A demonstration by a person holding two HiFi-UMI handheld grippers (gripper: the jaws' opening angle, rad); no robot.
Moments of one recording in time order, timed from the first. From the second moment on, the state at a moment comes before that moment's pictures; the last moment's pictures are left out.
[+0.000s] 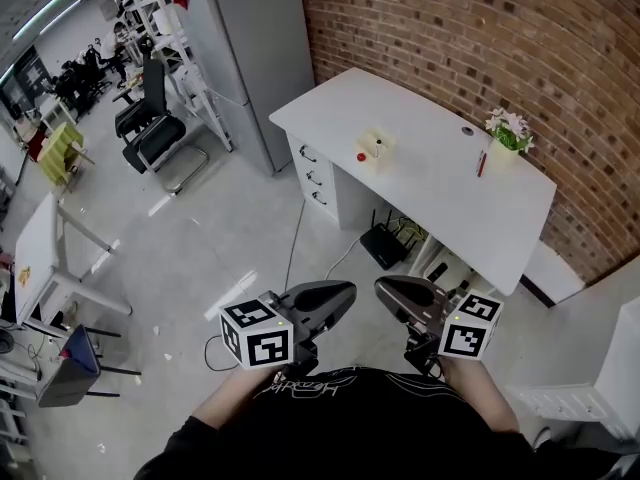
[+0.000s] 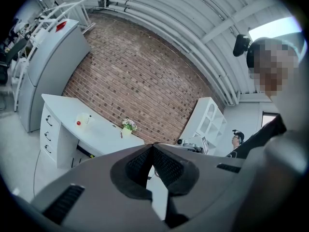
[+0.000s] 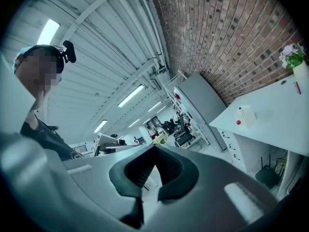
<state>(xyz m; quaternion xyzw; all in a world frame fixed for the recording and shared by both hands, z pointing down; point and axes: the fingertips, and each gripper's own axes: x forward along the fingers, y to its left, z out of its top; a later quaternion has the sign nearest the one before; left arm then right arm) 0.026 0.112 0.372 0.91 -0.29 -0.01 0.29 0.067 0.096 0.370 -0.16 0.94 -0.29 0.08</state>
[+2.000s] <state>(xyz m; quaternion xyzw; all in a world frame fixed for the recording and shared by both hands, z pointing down) -0.015 -0.084 0.385 0.91 -0.29 -0.01 0.30 0.043 -0.106 0.368 -0.20 0.93 -0.29 0.10</state>
